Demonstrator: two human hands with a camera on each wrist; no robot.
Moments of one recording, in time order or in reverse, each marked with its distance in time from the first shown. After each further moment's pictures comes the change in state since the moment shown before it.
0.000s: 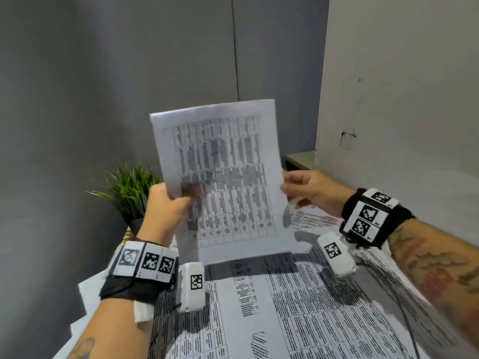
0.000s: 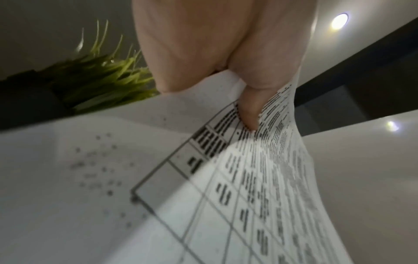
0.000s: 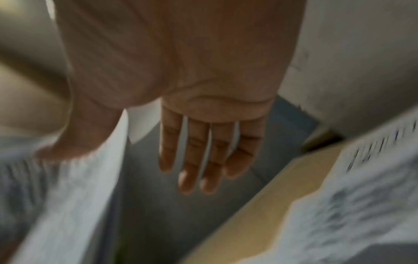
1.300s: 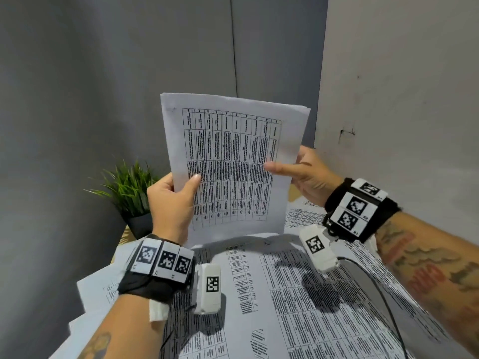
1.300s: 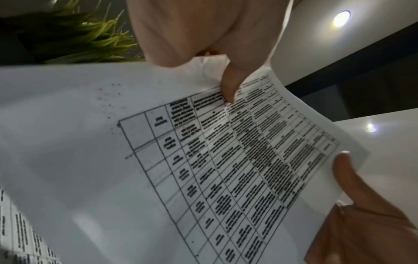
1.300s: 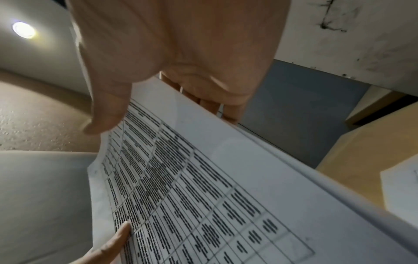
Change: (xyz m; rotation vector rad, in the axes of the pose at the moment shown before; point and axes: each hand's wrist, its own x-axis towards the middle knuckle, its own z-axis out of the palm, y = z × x) left_hand -0.007 0.006 0.025 -0.094 0.256 0.040; right_hand 0.002 -0.040 0.024 0.357 0.061 -0.348
